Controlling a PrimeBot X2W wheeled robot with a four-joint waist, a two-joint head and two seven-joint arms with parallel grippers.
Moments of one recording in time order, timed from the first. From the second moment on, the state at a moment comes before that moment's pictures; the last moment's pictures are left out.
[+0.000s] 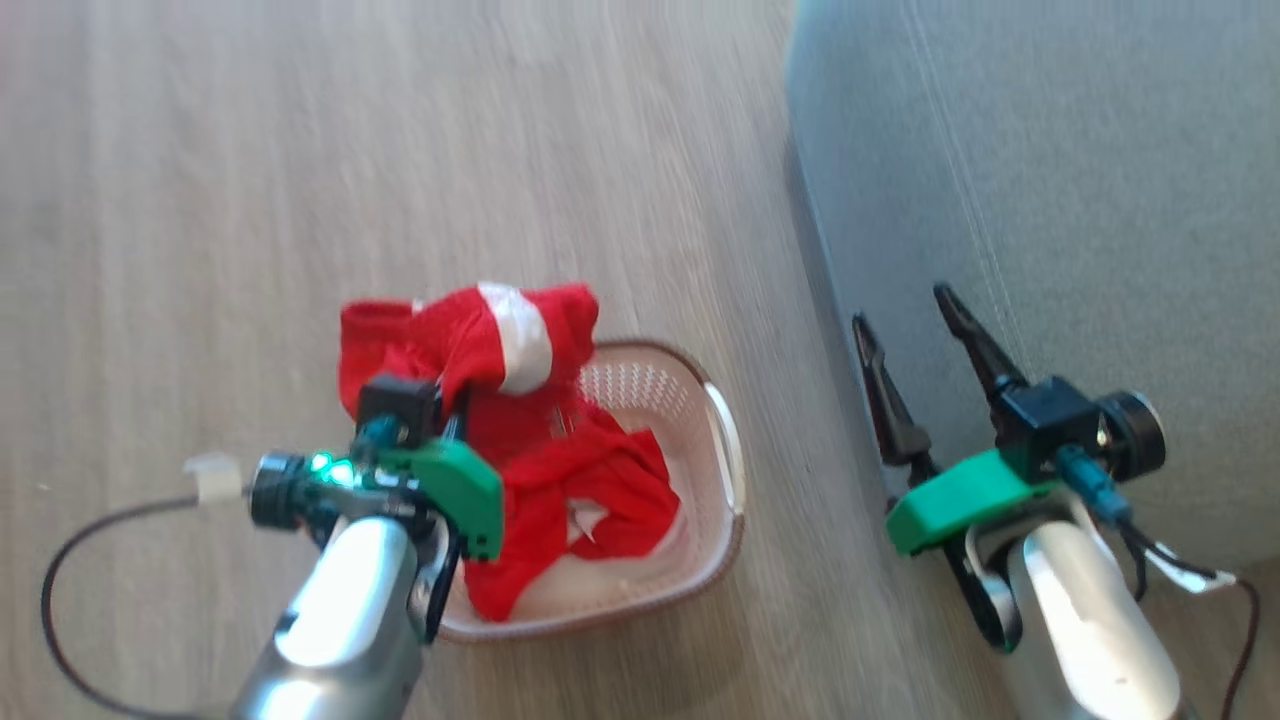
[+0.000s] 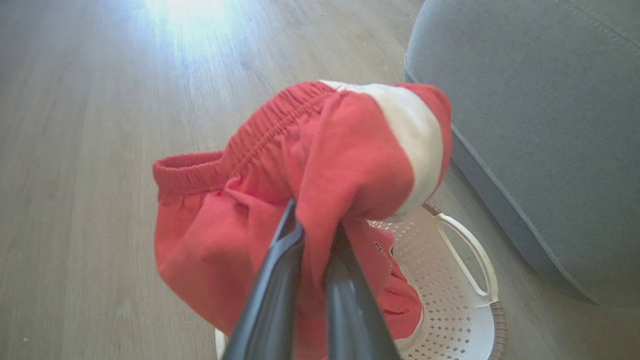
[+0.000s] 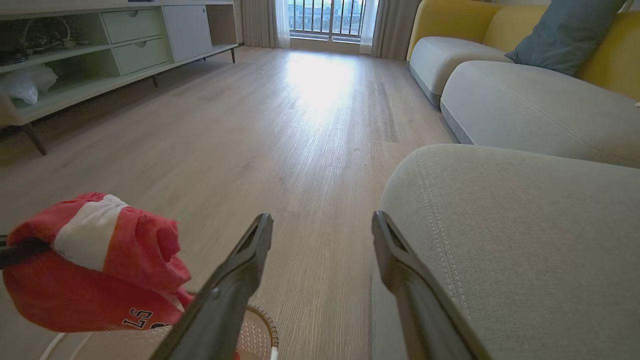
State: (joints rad) left arm -0.53 0.04 -0.40 0.84 -0.27 0.11 -0.25; right arm -0.25 -0.04 0.13 0.27 0.01 0.13 -0.26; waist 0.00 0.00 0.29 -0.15
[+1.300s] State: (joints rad) left arm -0.24 0.04 -0.13 -0.10 -0.27 0.10 -0.25; right arm -0.11 -0.07 0.19 0.23 0.02 0.13 -0.26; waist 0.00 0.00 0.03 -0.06
